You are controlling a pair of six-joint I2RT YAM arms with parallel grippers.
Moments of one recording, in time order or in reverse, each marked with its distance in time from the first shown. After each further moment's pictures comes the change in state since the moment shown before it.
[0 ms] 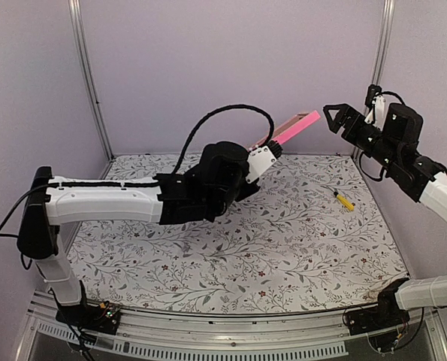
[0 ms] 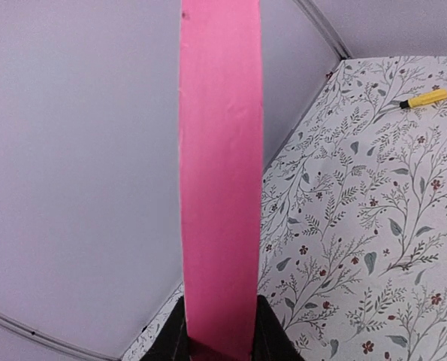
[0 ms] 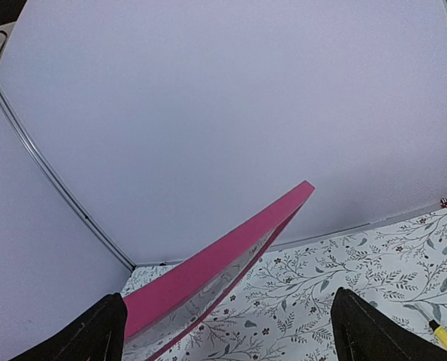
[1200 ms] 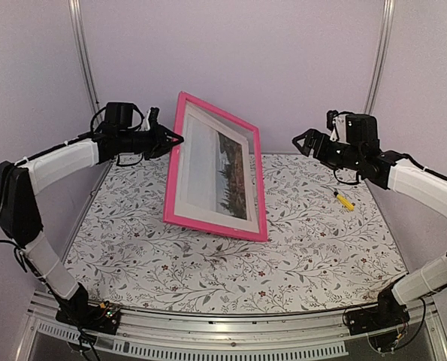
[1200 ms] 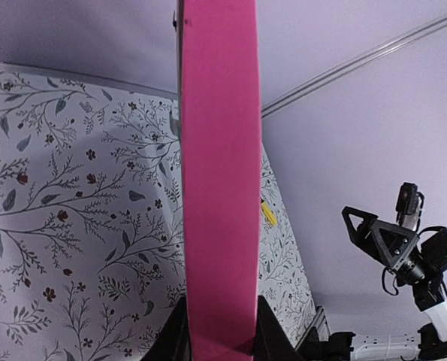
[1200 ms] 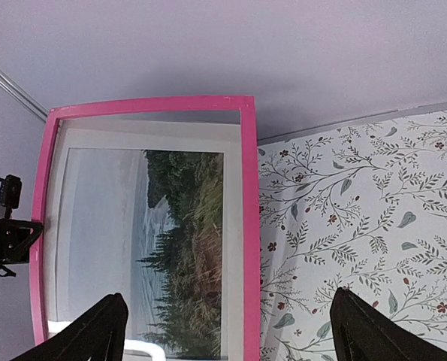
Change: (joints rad) left arm 0.809 -0.159 -0.030 -0.276 1.331 -1.260; right arm 0.000 0.256 0.031 -0.087 -0.195 0.066
